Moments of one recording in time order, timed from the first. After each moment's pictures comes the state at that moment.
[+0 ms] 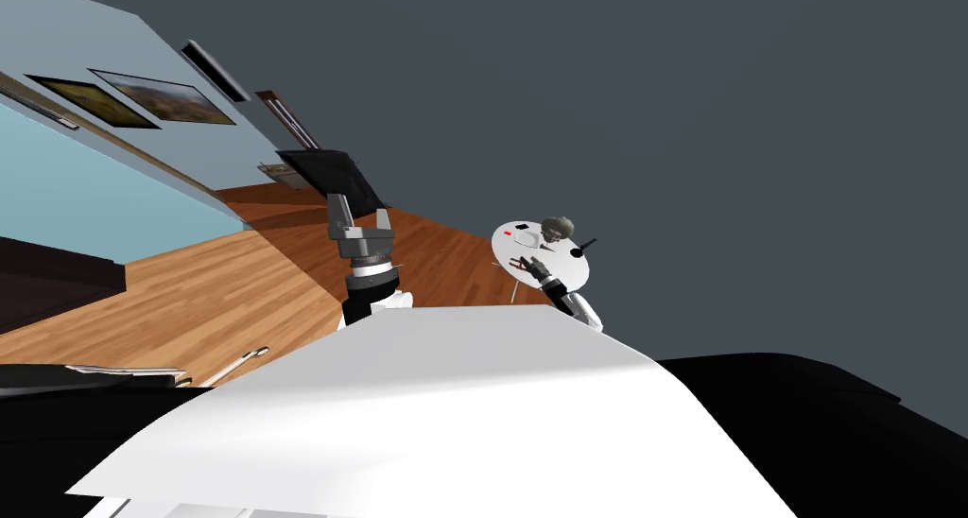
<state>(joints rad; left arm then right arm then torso) 0.51 0.00 -0.03 -2.37 -0.04 -0.53 0.05 0.36 -0.42 -0.08 -1.63 0.75 -0.57 0.02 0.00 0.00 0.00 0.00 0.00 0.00</state>
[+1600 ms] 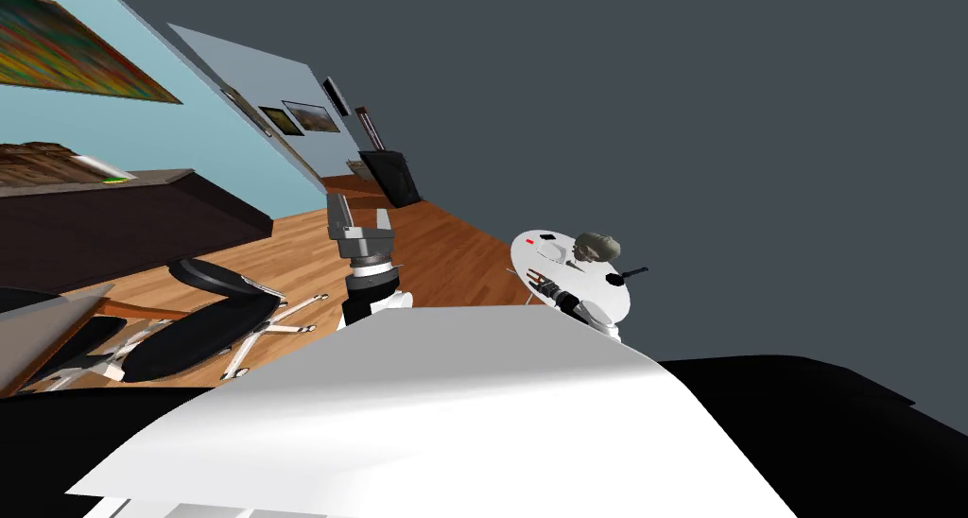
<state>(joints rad) 0.51 0.00 -0.03 -2.37 -0.04 -0.53 0.05 0.32 -0.56 -0.13 -1.26 1.15 -0.64 0.10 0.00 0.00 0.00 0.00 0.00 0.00</state>
